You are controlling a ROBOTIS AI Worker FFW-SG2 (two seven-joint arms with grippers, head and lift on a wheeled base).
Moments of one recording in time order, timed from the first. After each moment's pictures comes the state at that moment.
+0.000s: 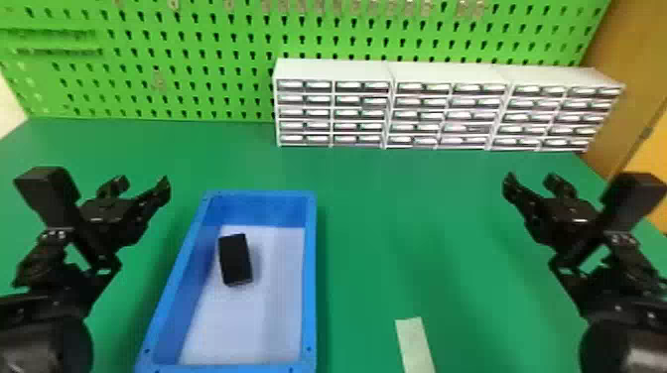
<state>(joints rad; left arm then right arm) -0.04 0.10 0.23 -1.66 0.18 0.19 -0.31 -0.02 -0.10 -0.26 -1.71 -0.19 0.17 0.25</state>
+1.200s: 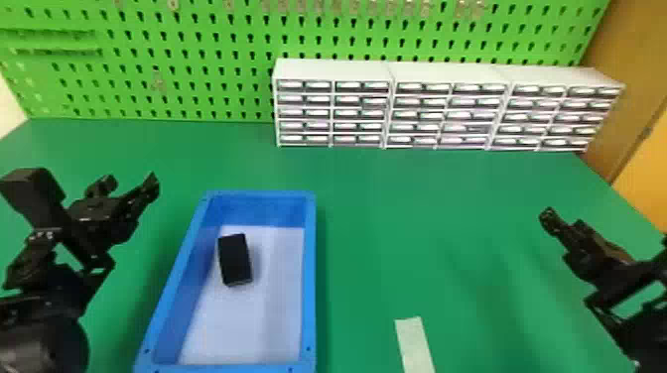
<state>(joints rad) -0.05 0.09 0.26 -1.65 0.22 0.18 -0.29 0.01 -0.11 -0.43 -1.65 -0.47 0.32 0.35</state>
